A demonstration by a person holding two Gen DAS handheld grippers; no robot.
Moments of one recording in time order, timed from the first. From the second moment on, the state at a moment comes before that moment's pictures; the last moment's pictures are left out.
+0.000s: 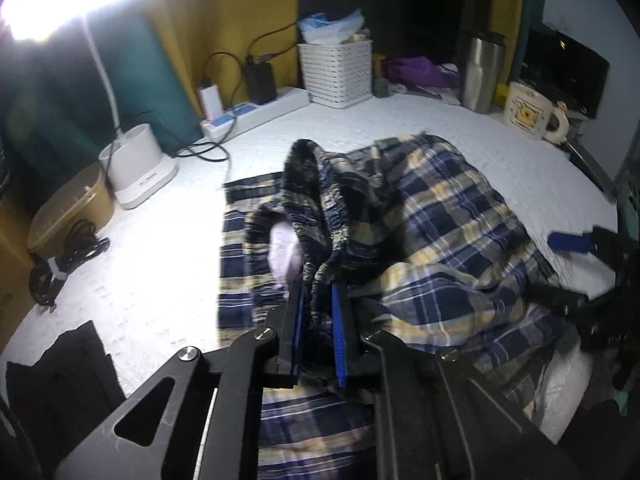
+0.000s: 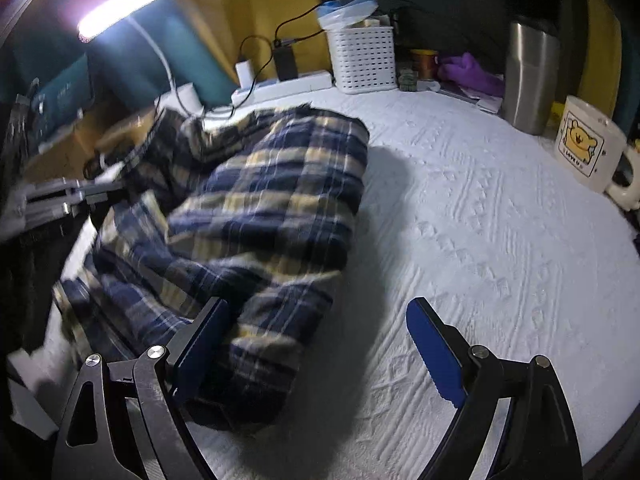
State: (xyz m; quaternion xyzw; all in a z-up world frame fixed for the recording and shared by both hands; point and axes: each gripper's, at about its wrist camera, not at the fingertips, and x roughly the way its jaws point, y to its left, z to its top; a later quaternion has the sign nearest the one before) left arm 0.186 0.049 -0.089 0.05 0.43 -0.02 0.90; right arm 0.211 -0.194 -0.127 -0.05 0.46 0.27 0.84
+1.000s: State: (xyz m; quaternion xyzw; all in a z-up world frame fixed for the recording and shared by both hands) left arm 0.174 0.078 -0.072 0.03 0.41 -0.01 0.91; right arm 0.189 -0.232 -0.101 -0.03 0.43 0.25 0.87
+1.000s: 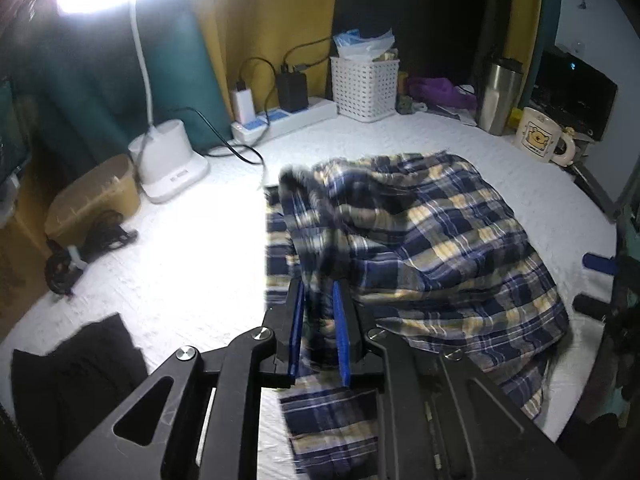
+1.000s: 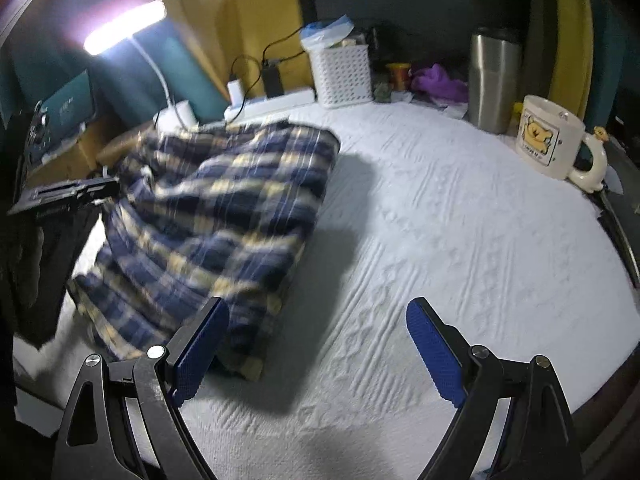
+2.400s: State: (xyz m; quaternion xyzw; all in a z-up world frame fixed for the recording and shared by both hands) left arm 0.279 0.098 -0.088 0.06 0.42 -0.06 0.90; right arm 0.365 -0.167 -0.132 0.05 0.45 0.32 0.83
